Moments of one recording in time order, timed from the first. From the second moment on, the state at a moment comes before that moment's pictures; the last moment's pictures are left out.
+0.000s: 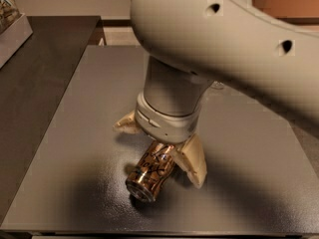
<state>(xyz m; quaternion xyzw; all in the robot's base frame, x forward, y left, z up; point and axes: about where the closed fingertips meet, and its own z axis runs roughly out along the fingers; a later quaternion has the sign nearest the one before) 0.363 0.004 0.872 -0.95 0.30 0.03 0.09</state>
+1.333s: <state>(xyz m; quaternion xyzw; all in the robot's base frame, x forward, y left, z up) 0.374 0.002 0.837 -0.97 0.24 -0.01 0.04</state>
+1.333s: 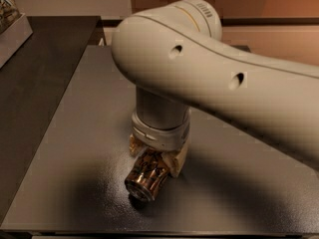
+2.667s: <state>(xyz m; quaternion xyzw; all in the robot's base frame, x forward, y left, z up) 0.427 0.028 0.924 -0.95 0.16 -0.11 0.23</state>
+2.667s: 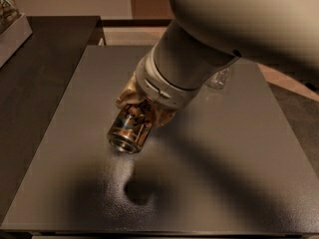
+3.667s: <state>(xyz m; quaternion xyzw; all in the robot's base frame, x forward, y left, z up) 0.446 0.046 0.972 -0.93 0.11 -0.20 0.28</state>
